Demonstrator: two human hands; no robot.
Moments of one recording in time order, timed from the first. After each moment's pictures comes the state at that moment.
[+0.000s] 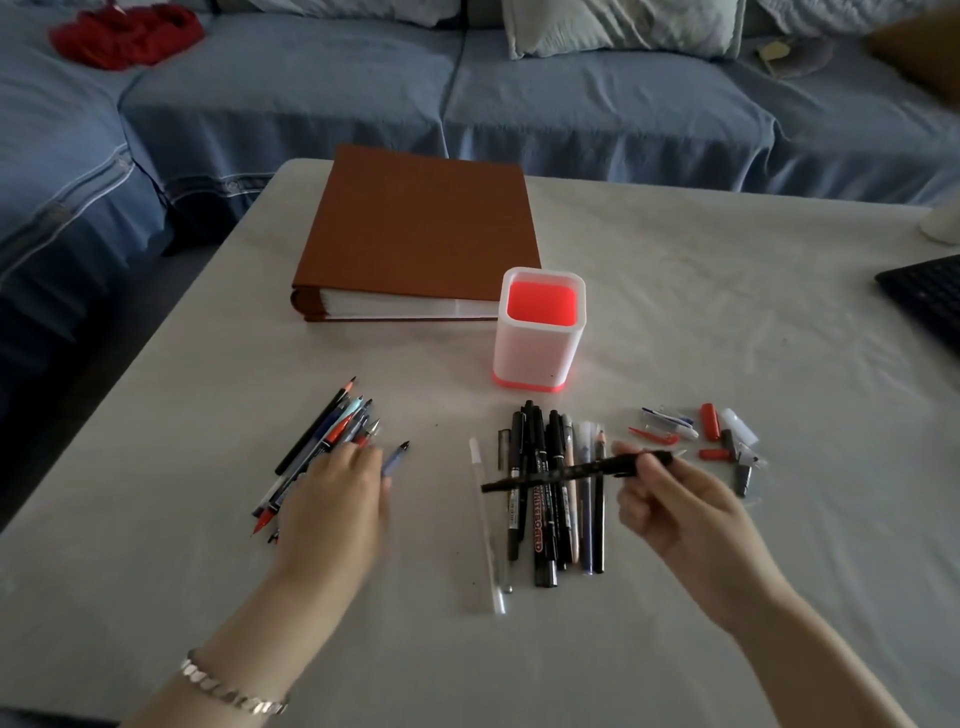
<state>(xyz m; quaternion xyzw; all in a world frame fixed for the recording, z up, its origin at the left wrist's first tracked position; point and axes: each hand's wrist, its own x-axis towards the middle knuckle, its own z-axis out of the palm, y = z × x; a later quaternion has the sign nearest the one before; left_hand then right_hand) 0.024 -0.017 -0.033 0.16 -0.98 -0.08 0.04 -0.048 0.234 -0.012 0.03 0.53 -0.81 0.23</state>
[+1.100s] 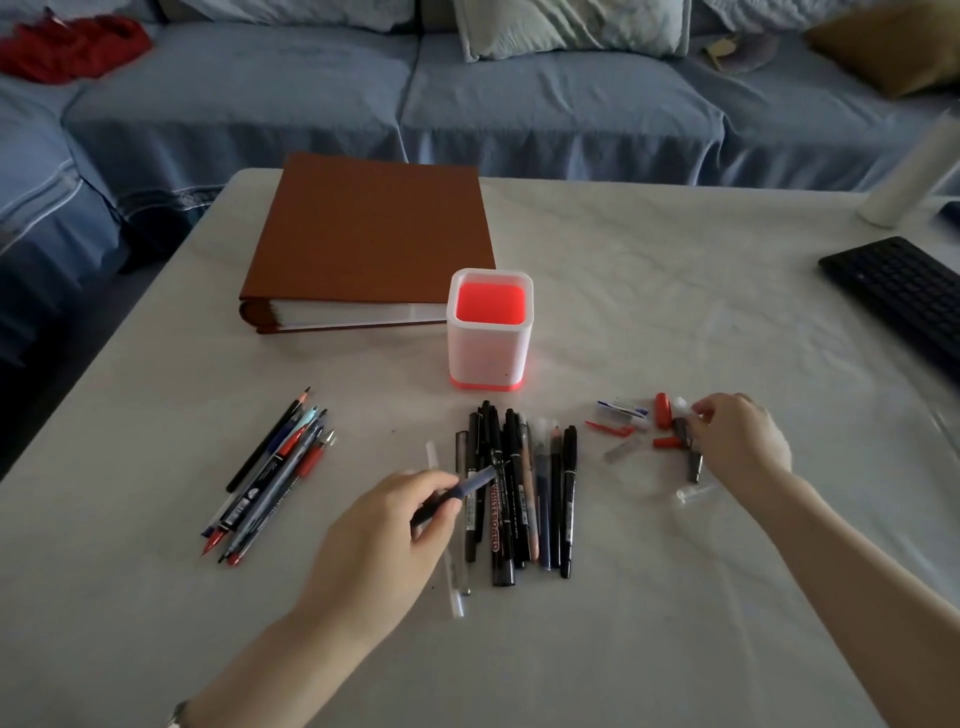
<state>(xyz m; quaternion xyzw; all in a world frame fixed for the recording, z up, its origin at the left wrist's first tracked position) 0.024 0.045 -0.006 0.06 -0.92 -0.37 0.06 -0.157 0.320 -0.053 0.08 0.98 -0.17 0.03</state>
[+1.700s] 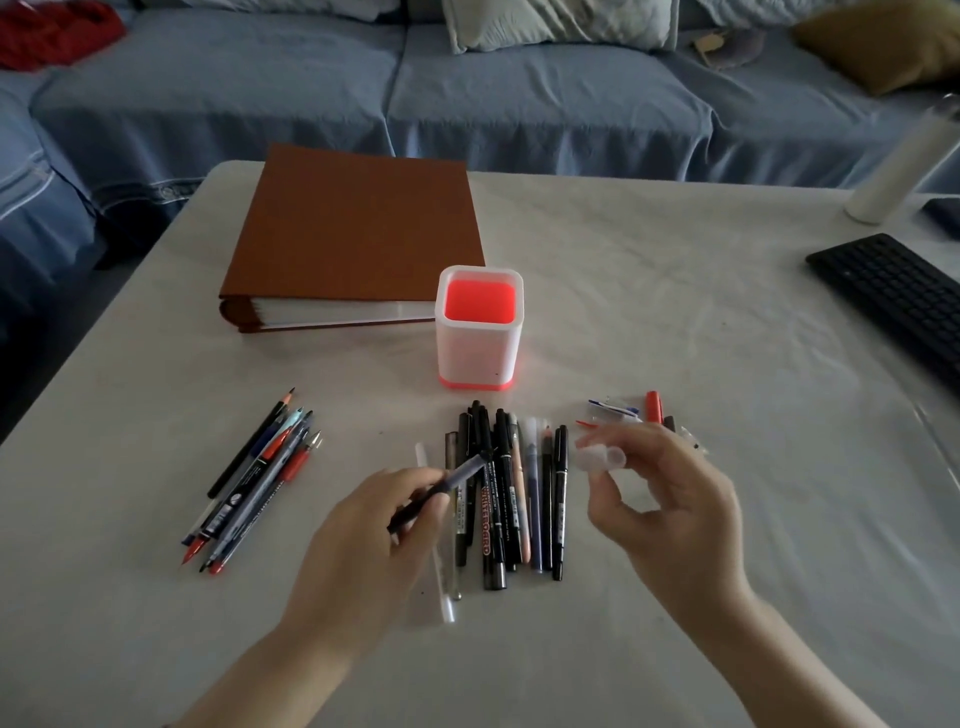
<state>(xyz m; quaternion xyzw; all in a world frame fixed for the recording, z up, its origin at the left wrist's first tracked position) 0.026 0.044 -0.006 0.06 -0.90 -0.42 0.06 -0.042 0.240 0.009 -0.23 0.79 -0.55 -0.15</state>
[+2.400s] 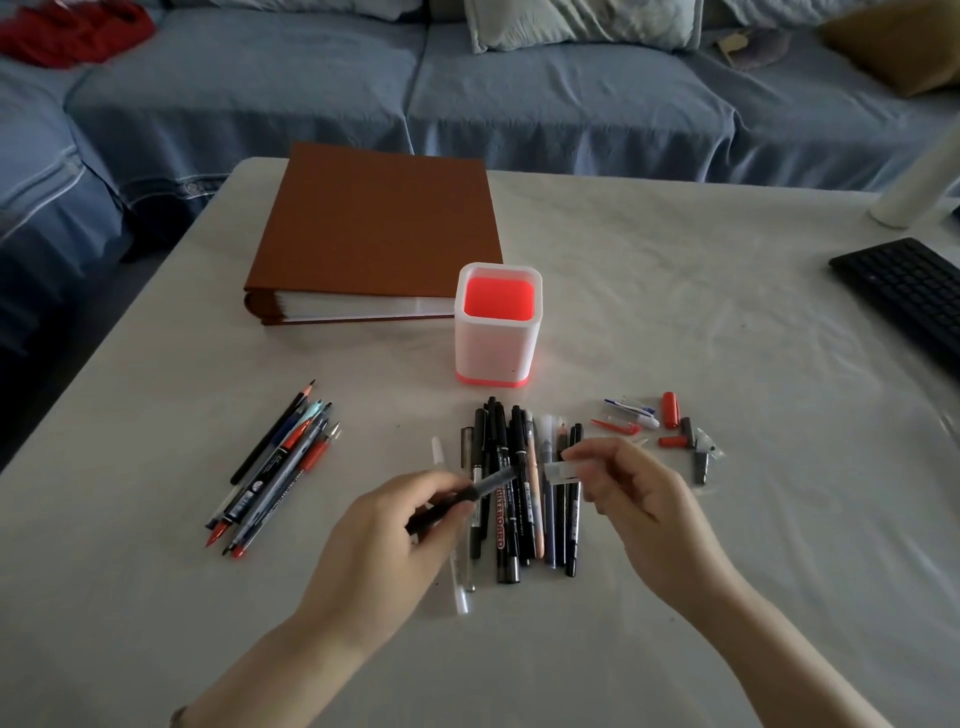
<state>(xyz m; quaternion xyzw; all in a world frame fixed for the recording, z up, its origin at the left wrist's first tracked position) 0.029 0.045 -0.002 0.06 -0.88 -0.47 0.05 -0.042 0.238 0.001 -0.16 0.81 -0.55 0.09</state>
